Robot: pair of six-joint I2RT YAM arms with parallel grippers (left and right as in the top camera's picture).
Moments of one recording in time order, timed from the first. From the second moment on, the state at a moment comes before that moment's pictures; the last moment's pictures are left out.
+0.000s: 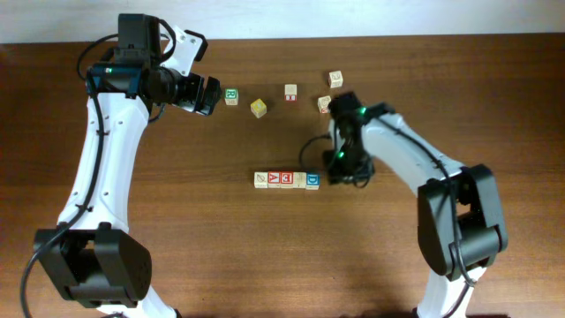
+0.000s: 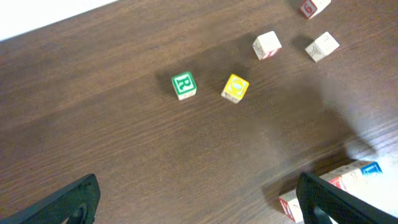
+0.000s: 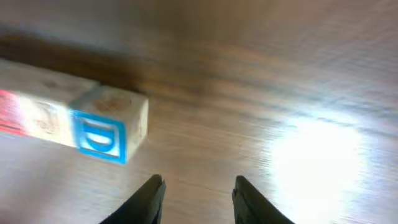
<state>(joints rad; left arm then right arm) -0.04 1.83 1.79 -0.94 0.26 0.29 0.32 1.99 1.47 -1.05 -0.19 0.21</state>
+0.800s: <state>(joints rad) -0.04 1.83 1.73 -1.16 0.44 0.07 0.07 1.45 1.56 -1.30 -0.43 0.10</state>
